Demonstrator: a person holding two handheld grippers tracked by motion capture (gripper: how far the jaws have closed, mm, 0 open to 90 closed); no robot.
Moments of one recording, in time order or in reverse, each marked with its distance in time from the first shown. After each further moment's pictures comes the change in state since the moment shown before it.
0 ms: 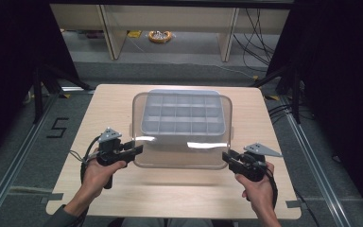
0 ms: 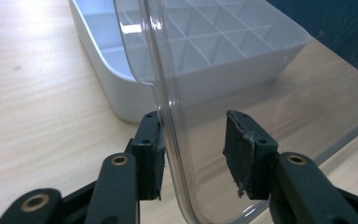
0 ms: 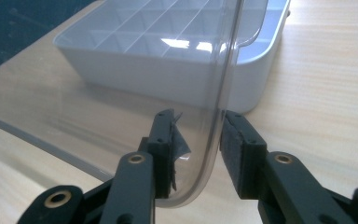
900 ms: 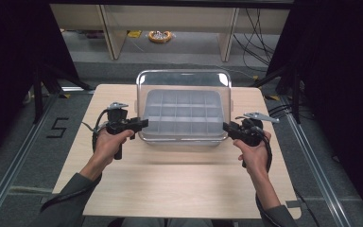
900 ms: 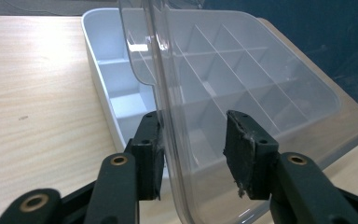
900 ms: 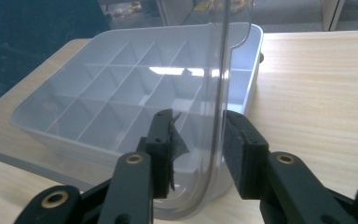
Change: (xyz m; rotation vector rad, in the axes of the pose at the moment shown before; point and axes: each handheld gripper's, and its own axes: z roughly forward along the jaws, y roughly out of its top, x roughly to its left) left arm 0.028 0.062 0.047 0.004 0.018 -0.093; right arm -0.030 0.072 0.045 -0.040 -0.051 0.043
